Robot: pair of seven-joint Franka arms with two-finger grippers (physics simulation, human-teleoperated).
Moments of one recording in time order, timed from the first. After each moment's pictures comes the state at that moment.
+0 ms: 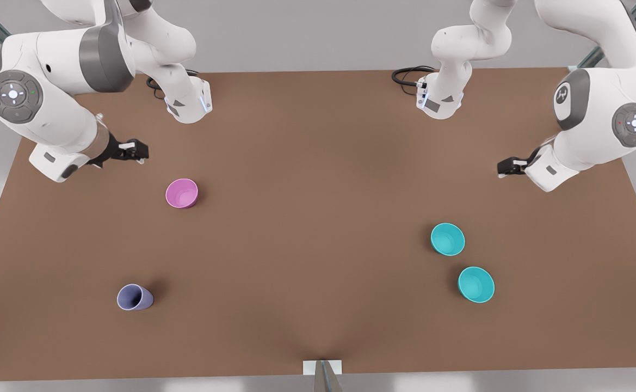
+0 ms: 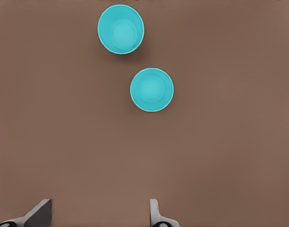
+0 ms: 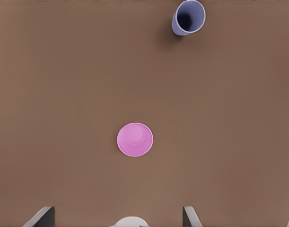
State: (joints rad) left arm 0.06 0.06 -0.08 -1.63 0.00 1.49 0.04; right arm 0.15 0.17 0.04 -1.24 -0.08 1.18 0.04
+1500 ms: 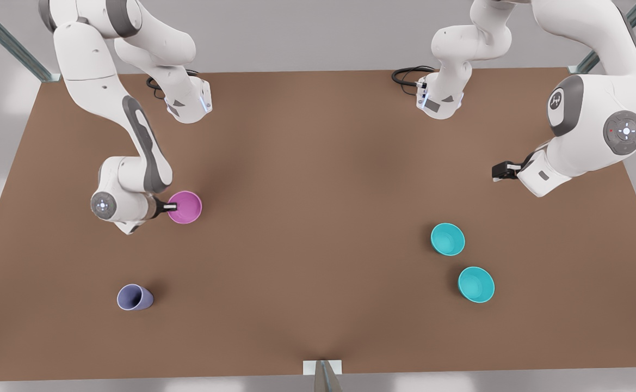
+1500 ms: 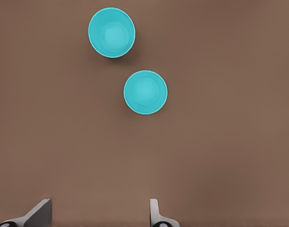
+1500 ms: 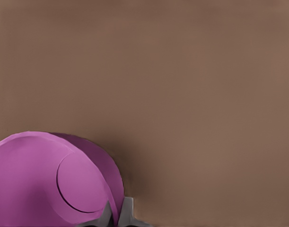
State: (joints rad) left arm 0.03 0.10 -0.08 -1.60 0.00 1.48 0.05; right arm -0.05 0.31 0.06 -2.14 0.10 2.13 -0.09
